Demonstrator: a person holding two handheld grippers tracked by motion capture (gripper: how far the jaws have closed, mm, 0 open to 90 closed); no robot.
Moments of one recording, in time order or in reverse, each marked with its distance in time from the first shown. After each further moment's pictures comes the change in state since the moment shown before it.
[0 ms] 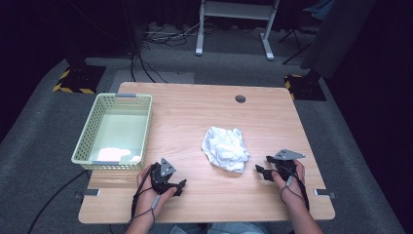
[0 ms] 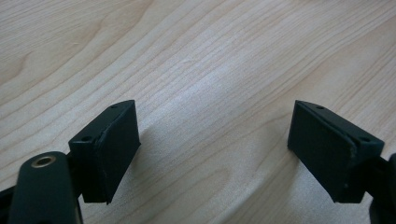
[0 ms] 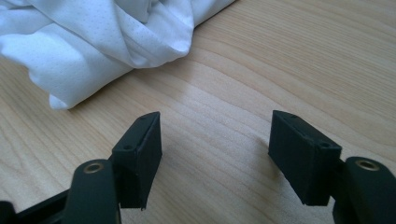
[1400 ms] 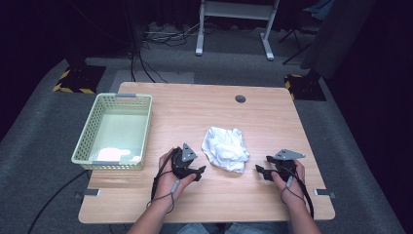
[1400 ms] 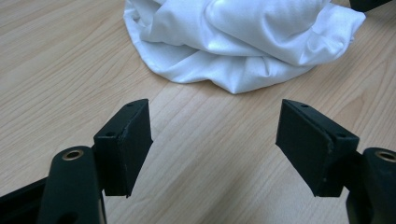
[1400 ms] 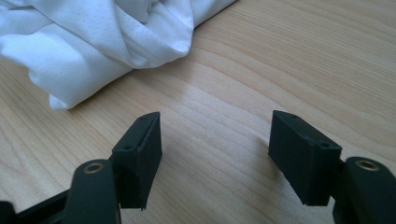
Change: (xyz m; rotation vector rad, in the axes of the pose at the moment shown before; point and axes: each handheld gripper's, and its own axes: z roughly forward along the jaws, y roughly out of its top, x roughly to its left) left arm -0.021 0.067 0.027 -0.066 -0.083 0.101; right arm 0.000 0.000 0.000 -0.001 0.000 0.000
